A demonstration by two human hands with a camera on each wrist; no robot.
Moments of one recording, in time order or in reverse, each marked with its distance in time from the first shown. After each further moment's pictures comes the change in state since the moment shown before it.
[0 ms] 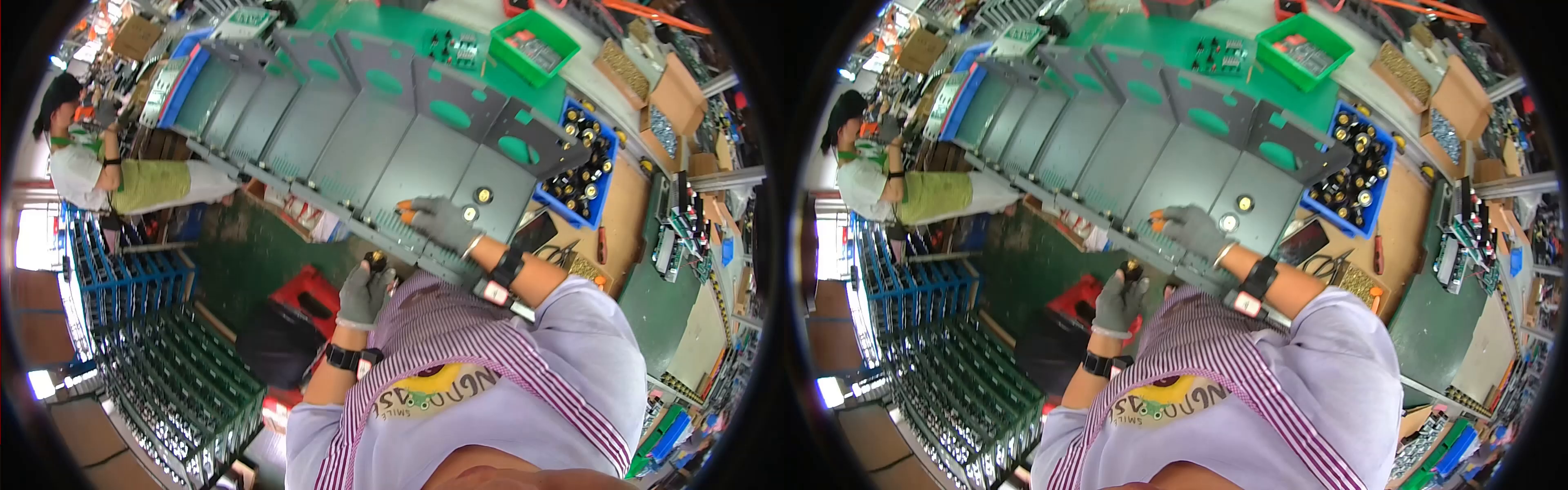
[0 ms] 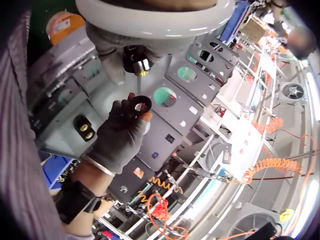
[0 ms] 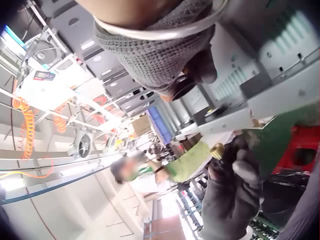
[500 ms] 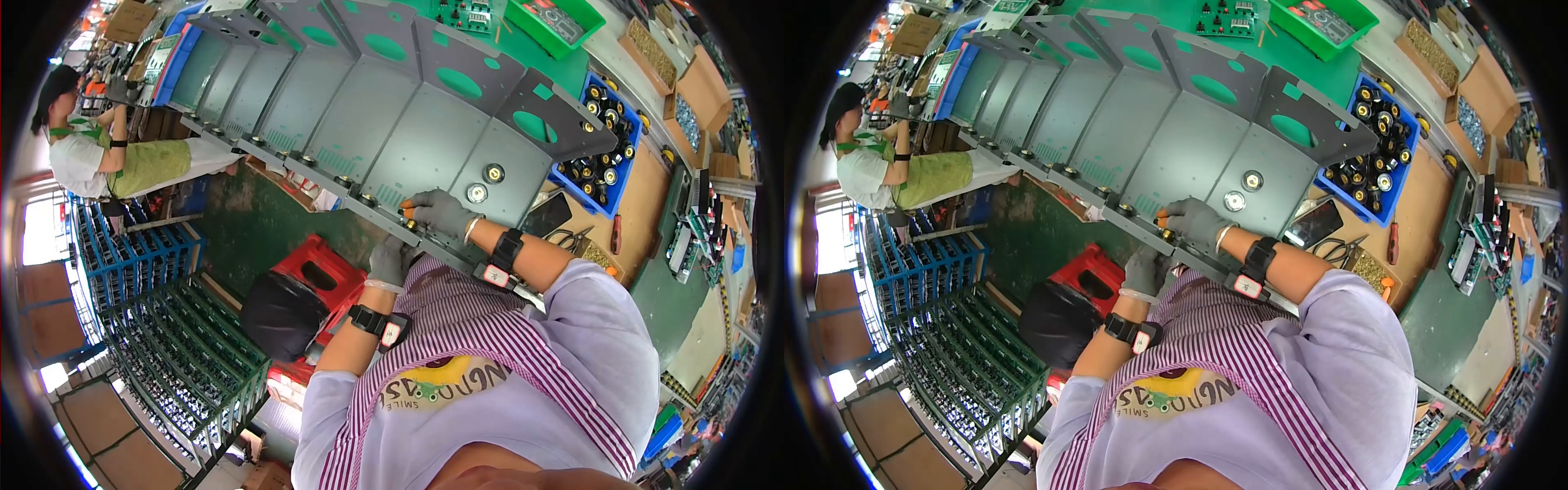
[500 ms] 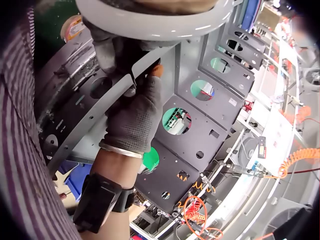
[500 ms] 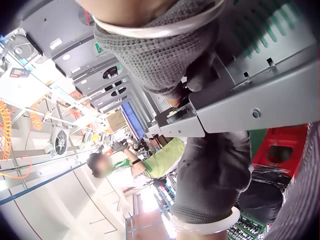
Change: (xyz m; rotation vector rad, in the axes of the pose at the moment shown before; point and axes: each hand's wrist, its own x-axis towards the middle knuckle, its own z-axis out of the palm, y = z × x) left_hand 0.032 -0.035 0.023 1.657 -0.051 0.352; right_hand 0.010 0.038 0.009 0.137 -0.260 0.358
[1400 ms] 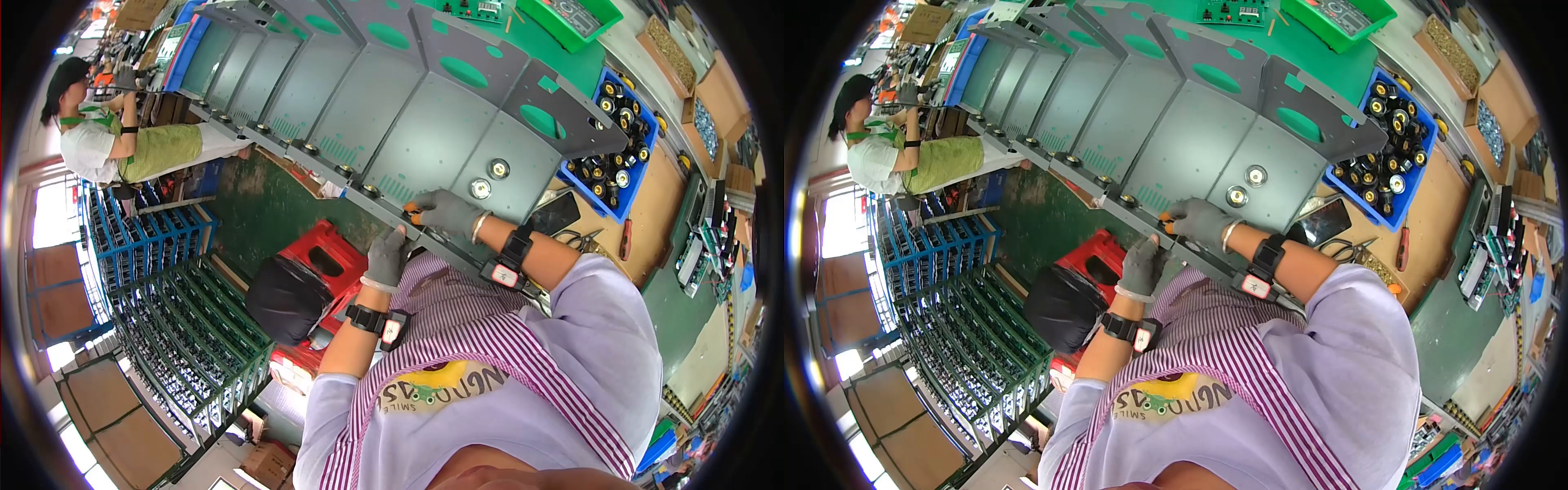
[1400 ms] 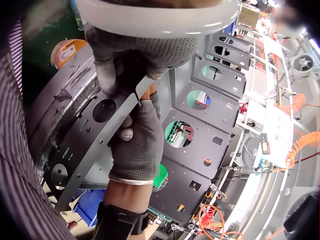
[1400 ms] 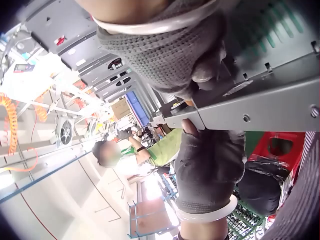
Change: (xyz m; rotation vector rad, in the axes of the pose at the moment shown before) left_hand -0.002 0.006 0.010 -1.534 0.021 -0.506; right_hand 0.009 0.028 -0.008 -0.166 -0.118 -0.118
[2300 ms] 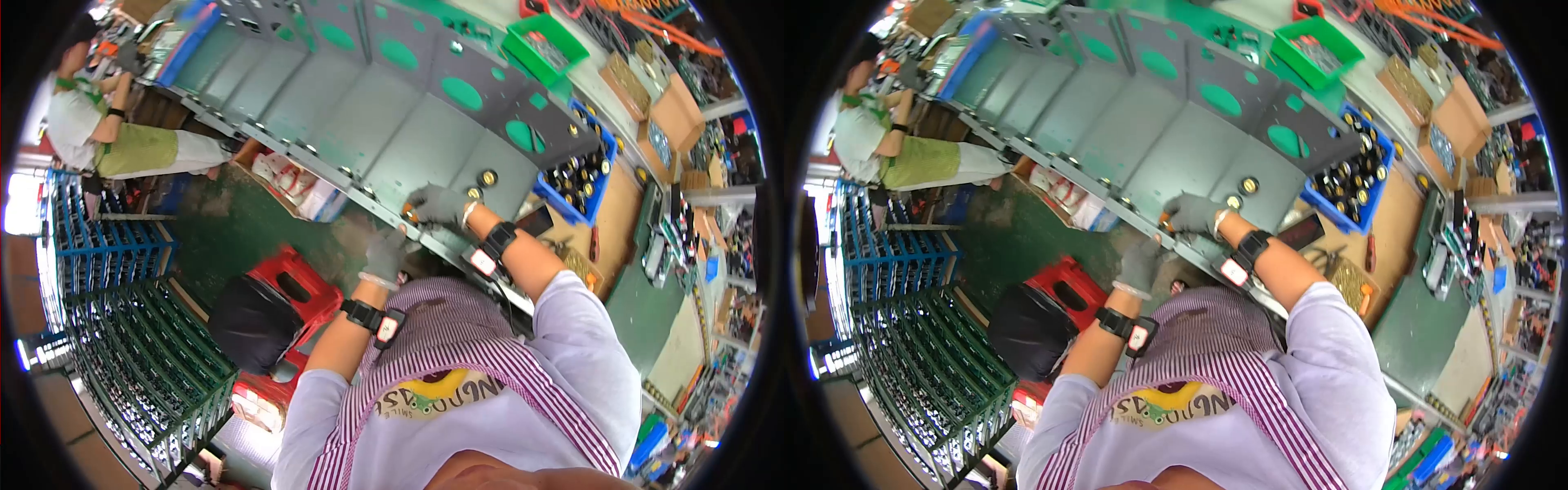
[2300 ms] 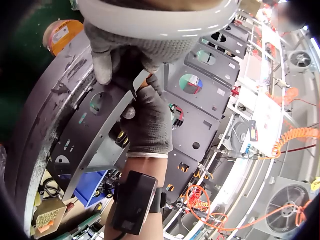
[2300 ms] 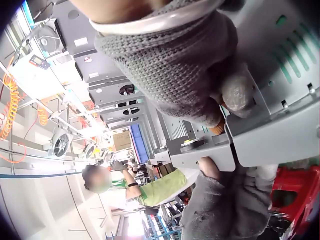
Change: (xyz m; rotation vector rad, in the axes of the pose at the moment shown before) left_hand 0.010 -0.007 -0.015 0.246 -0.073 0.151; right_hand 0.004 -0.029 -0.003 -0.395 0.017 -0.123
